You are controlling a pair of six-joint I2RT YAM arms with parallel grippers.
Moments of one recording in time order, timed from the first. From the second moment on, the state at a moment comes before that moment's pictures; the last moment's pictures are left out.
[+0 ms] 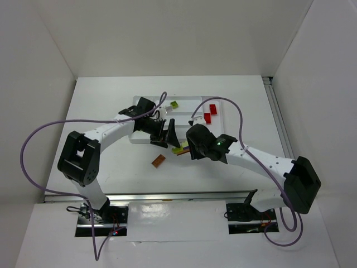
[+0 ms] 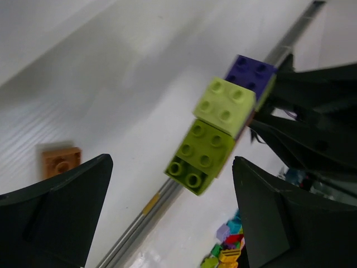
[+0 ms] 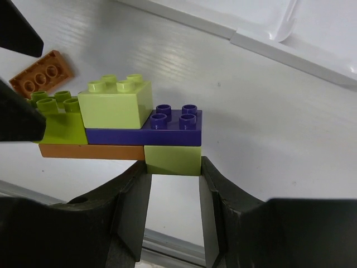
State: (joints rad) left arm -0.44 1.72 1.22 -0.55 0.71 -0.34; right arm 0.87 1.34 0.96 -0.56 0.30 0.50
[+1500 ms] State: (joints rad) left arm -0.45 1.85 1.27 -0.33 0.97 -0.43; right arm 0.83 1.21 0.90 -0.50 0.25 0.46
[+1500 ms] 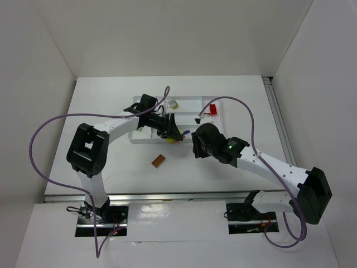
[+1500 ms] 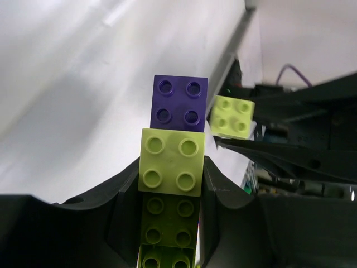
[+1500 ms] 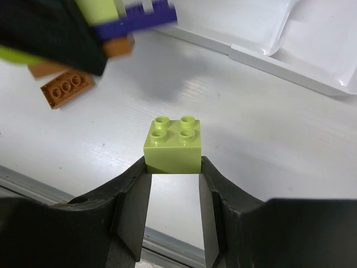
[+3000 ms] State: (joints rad) left arm 0.18 1.32 1.32 -0.78 0.46 -0.48; right arm 0.83 2.16 1.76 -0.20 -0.04 0.30
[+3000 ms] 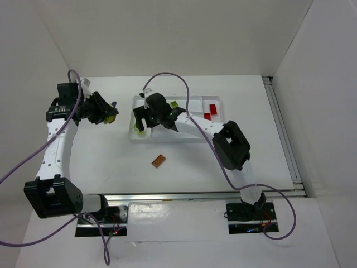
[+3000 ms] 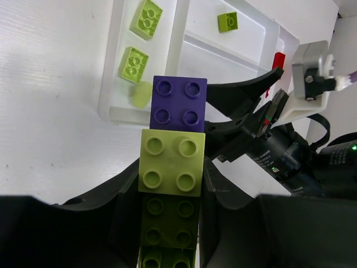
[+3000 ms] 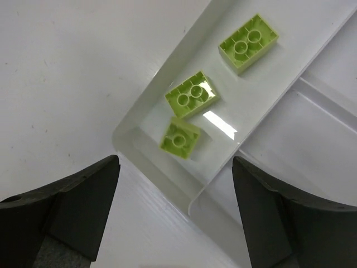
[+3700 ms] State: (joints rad) left arm -0.10 1.41 1.20 -0.64 0.74 -0.37; right arm 0.72 1.40 1.08 -0.21 -0.15 0.38
